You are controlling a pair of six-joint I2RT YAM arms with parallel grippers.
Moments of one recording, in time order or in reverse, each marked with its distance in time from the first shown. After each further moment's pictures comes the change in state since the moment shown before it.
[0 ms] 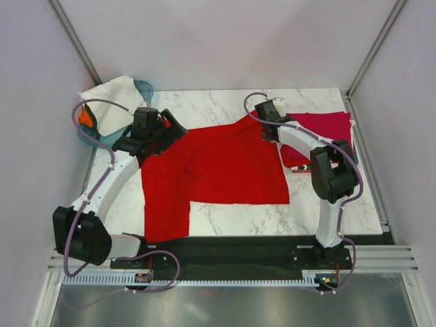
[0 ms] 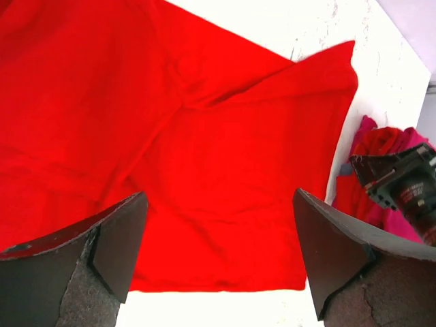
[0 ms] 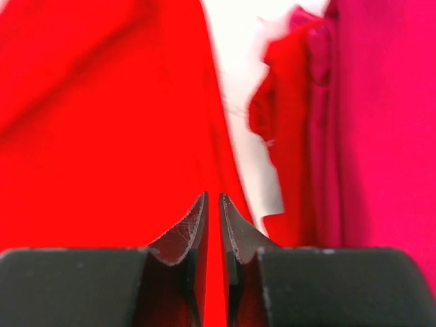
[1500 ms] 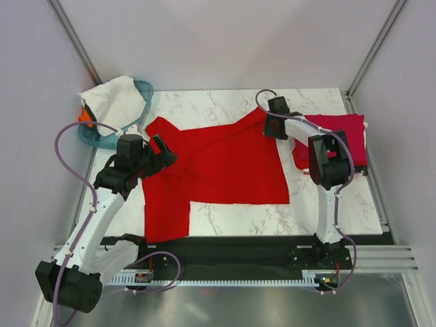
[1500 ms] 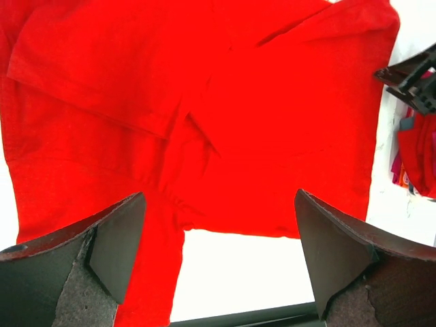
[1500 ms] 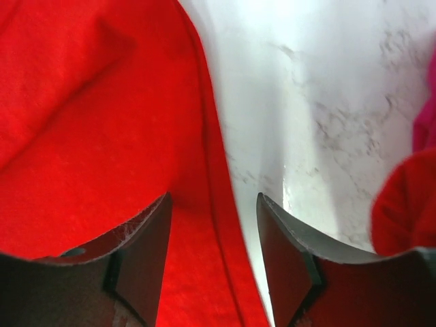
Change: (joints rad) left arm 0.029 -0.388 -0.261 -0.139 0.025 0.169; right arm -0.153 0.184 0.103 0.049 -0.266 -0.011
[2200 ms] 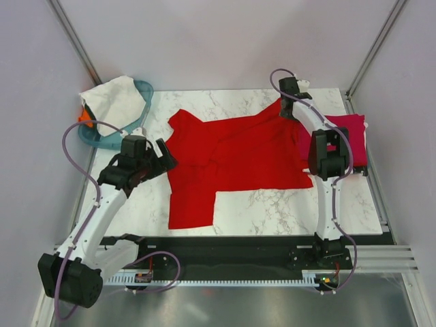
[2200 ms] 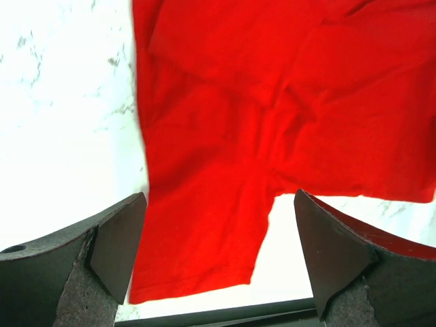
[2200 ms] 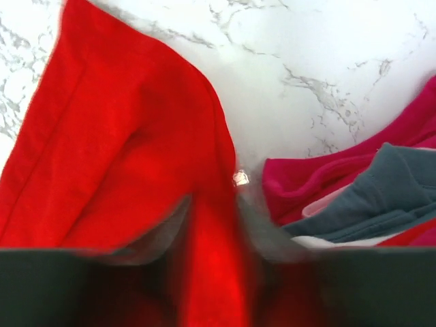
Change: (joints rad) left arm 0.000 0.031 0.004 -0.024 0.000 0.055; right arm -0.072 0.196 0.453 -0.230 0.271 0.032
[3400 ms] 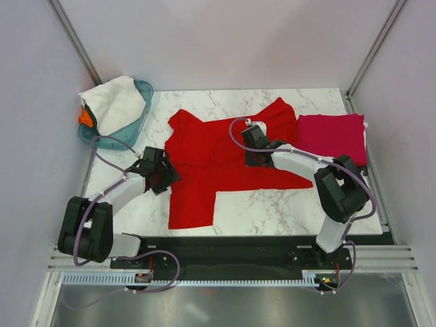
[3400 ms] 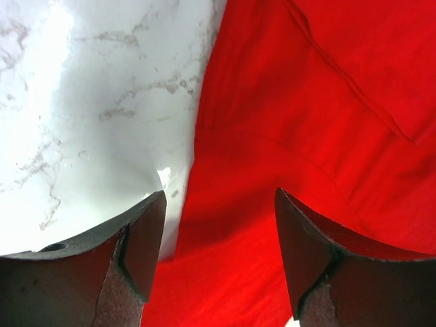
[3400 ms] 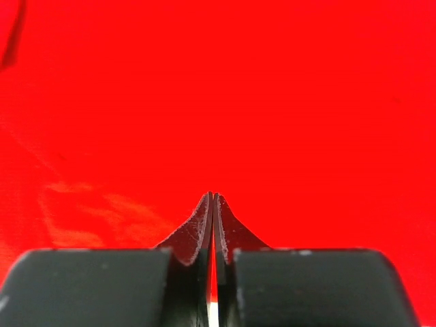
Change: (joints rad) left arm -0.001 0.347 -0.241 0.284 -0.039 -0.198; right arm 0.418 -0.604 -0.897 0.280 -0.240 0.045
